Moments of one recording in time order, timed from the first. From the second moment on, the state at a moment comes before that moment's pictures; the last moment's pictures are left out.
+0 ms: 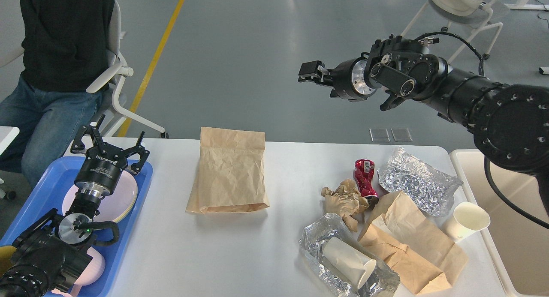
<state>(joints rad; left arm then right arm) -0.58 0.22 -1.08 -0.33 -0.06 -0.78 -0.25 1.58 0.00 -0.94 0.45 0.11 0.43 0.07</state>
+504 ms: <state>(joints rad) -0.58 0.22 -1.08 -0.33 -0.06 -0.78 -0.25 1.34 0.08 -0.94 0.29 0.09 0.43 0.06</state>
